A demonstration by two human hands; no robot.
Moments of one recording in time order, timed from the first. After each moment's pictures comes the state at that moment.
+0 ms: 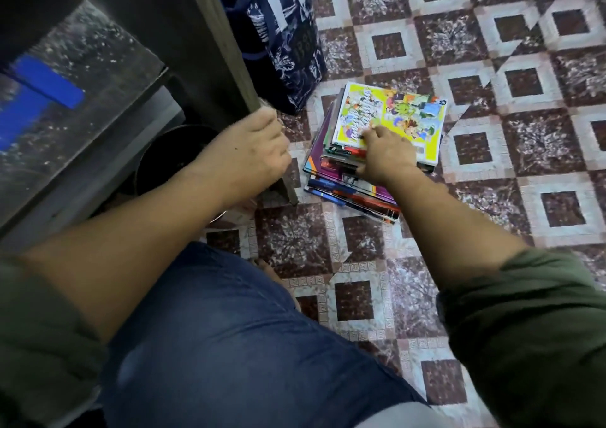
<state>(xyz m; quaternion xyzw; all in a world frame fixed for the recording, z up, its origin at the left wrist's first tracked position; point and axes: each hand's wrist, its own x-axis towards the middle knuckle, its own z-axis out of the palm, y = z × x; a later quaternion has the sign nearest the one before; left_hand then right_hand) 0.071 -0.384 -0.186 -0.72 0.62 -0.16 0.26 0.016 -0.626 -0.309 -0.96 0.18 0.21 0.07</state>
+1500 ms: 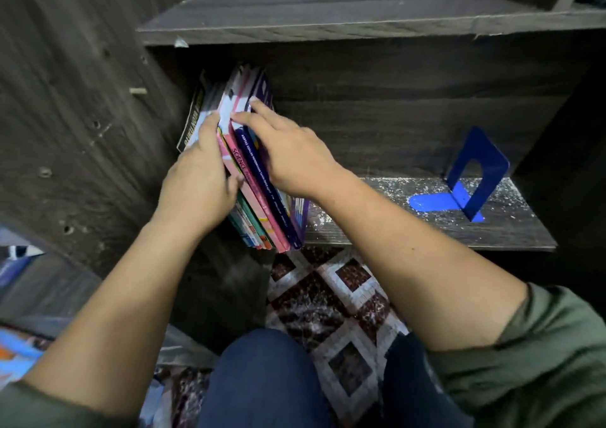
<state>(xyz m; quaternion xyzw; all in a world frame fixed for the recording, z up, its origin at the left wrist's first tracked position) -0.091 0.127 0.015 -0.94 -0.23 -0.23 -0.11 0.032 0.023 0.010 -0.81 -0.53 -0.08 0.24</state>
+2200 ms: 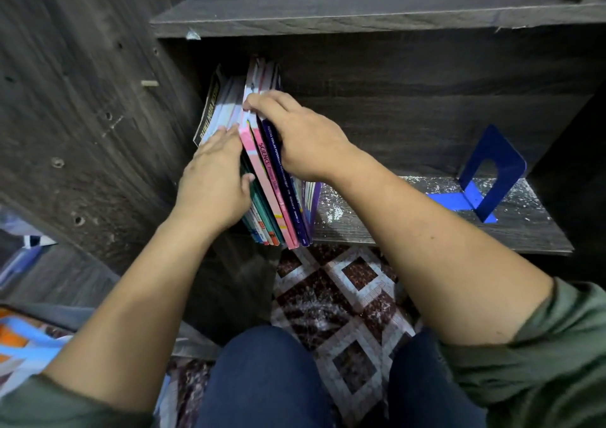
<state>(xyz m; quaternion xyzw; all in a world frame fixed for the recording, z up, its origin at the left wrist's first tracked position) -0.087 0.130 0.003 -0.95 -0.20 -0.21 -0.08 0.048 0.029 0.015 -0.81 -0.53 -0.08 0.24</state>
